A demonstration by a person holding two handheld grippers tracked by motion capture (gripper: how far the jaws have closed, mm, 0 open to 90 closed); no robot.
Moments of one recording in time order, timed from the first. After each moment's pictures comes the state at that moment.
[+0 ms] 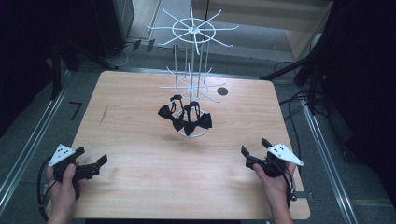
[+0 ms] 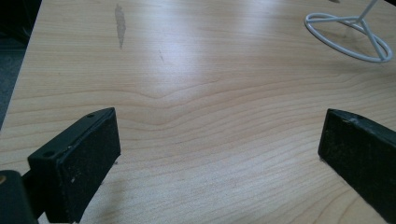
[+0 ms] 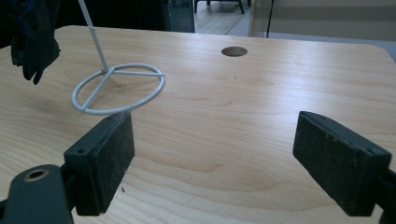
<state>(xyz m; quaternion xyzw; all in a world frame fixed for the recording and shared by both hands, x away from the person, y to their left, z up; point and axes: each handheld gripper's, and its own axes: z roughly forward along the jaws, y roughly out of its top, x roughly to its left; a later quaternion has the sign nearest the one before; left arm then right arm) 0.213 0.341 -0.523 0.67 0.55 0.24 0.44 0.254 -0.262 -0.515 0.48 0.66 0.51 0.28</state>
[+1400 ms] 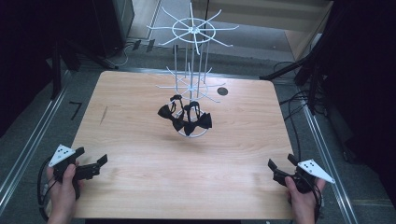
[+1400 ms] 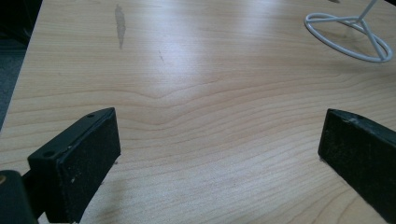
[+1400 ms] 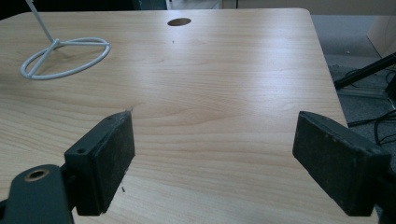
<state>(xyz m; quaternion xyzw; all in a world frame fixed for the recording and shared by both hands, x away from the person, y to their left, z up) 0.213 0.341 -0.523 0.67 0.55 0.24 0.44 0.218 -0.345 -0.537 0.52 0.65 0.48 0.28</state>
